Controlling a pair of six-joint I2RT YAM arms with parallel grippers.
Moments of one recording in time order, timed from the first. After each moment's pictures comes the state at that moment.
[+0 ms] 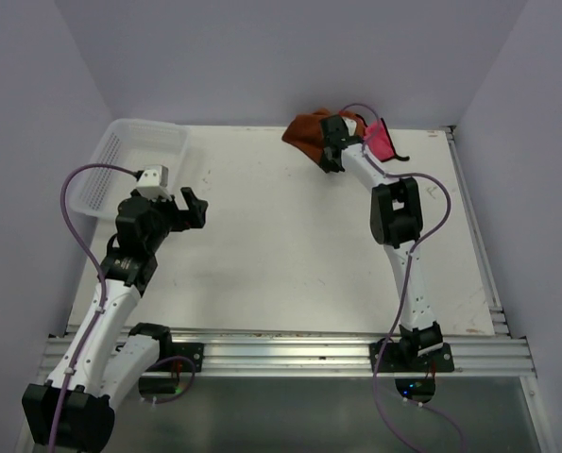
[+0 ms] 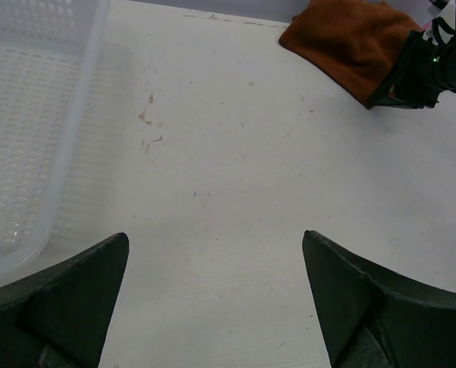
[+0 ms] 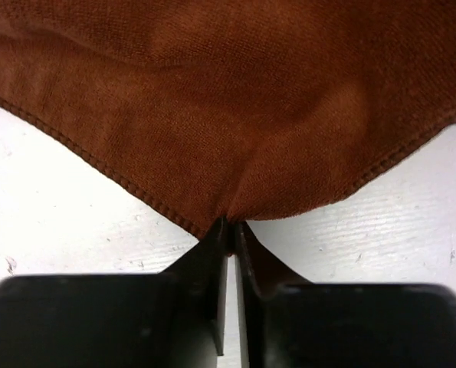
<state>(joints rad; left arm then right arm) -0.14 0.82 0.68 -0.15 0.07 -0.25 0.32 2.52 2.19 -0.60 0.30 0.54</state>
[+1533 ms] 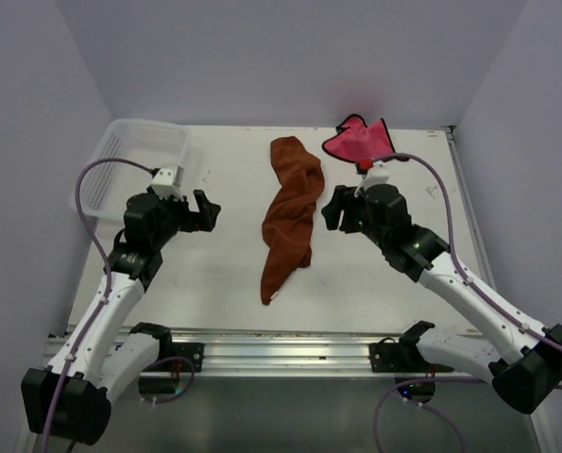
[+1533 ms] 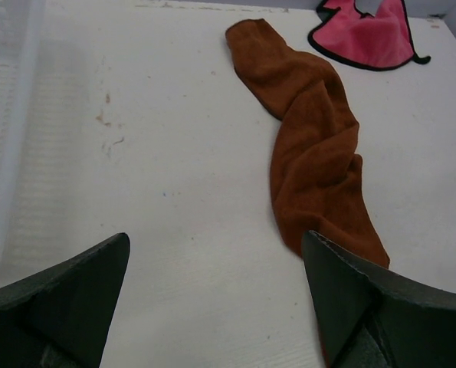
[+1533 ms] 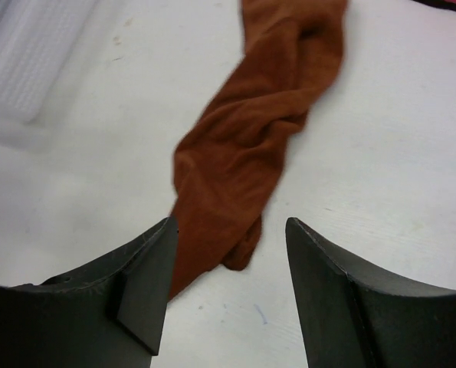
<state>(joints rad) -0.15 0.86 0.68 -0.11 0.16 -0.22 0.69 1.06 0.96 -0.33 0.19 0.41</state>
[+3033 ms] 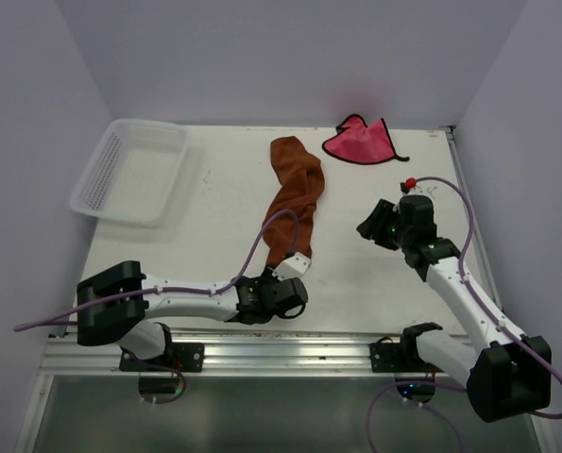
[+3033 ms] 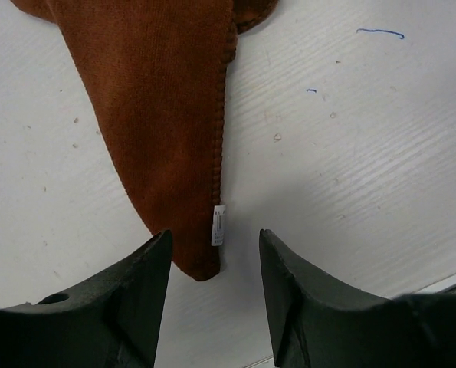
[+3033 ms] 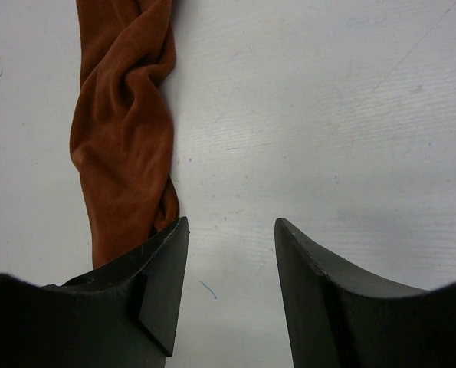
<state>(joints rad) -1.30 1.51 0.80 -0.38 -0.58 -0.56 0.21 1.03 0.69 -0.32 -0.08 0.60</state>
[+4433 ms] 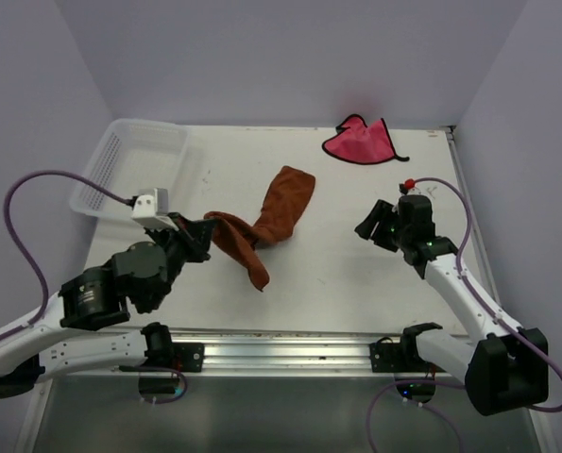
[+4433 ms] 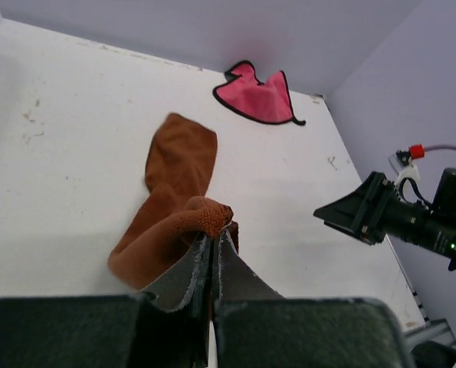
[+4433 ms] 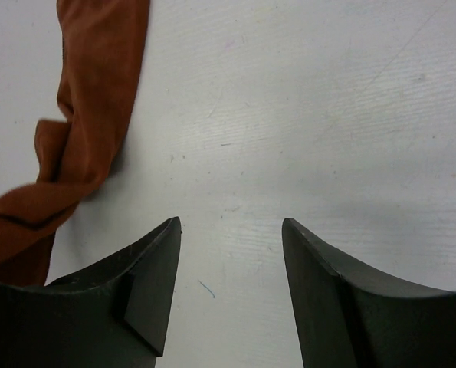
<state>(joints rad) -1.21 0.71 1.04 -0.59 -0.86 -0.66 0.19 1.06 0.68 -0.32 -0.10 0.61</state>
